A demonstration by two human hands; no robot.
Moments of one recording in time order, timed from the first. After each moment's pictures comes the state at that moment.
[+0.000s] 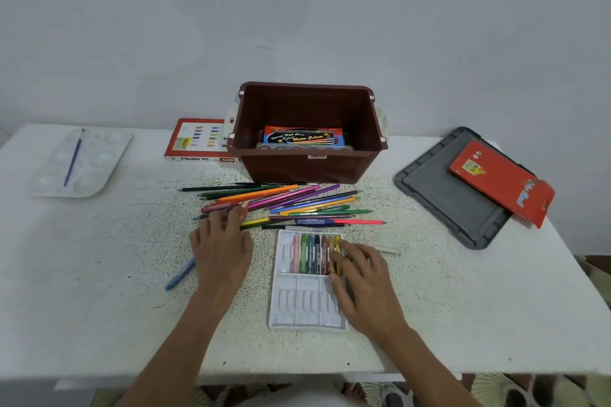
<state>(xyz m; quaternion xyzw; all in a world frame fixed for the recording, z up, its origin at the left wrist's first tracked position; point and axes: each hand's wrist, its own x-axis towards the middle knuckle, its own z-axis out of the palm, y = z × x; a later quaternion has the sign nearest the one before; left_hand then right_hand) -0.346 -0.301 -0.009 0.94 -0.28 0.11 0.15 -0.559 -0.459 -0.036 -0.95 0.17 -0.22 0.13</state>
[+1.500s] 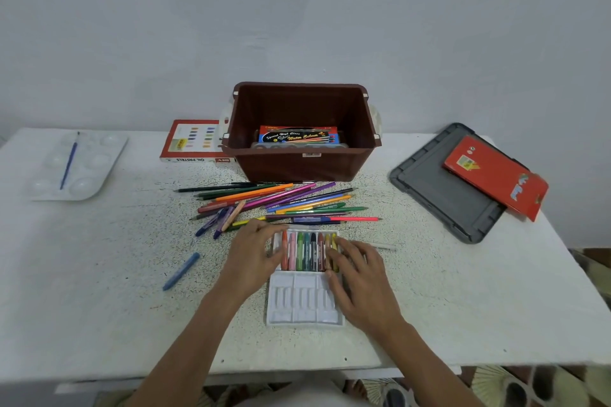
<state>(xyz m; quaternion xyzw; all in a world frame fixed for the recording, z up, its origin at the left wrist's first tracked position) -0.369 -0.316 0.012 0.86 -0.39 -0.15 0.30 -0.560 -0.459 -0.037 -0.95 0.17 -0.20 0.13</state>
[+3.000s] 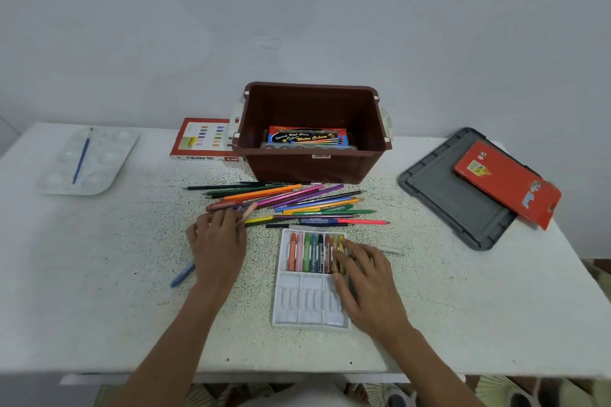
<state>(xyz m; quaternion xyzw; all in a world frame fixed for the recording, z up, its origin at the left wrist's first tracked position) -0.328 -0.296 -0.020 0.94 -0.26 0.16 0.18 -0.558 -0.460 -0.037 -0.95 0.16 -0.22 0.12</state>
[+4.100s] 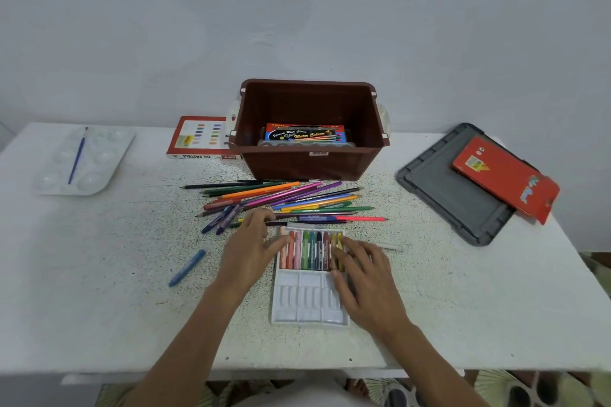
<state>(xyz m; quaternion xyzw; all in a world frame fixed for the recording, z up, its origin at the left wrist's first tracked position) -0.361 -0.314 0.011 0.87 -0.35 -0.10 0.32 -0.559 -0.459 -0.034 -0.95 0.17 -0.21 0.13</state>
